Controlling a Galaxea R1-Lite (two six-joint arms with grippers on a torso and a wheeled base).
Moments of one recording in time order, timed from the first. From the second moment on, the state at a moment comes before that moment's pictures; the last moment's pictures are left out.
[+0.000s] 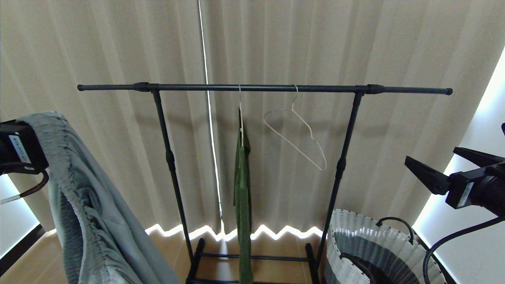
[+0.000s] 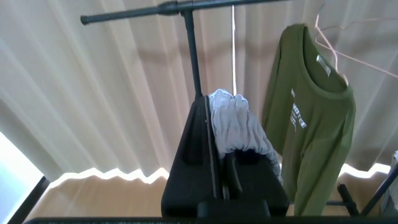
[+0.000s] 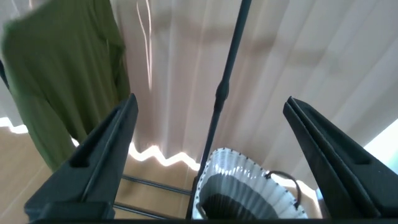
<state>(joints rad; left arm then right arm) -0.23 1.07 -0.73 -0.31 0.28 0.15 0.24 1.21 -0.43 -0.67 -0.13 -0.06</state>
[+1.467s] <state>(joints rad) -0.23 1.00 -0.59 -0.31 0.22 0.18 0.30 1.26 -0.79 0.00 -0.12 -0.07</state>
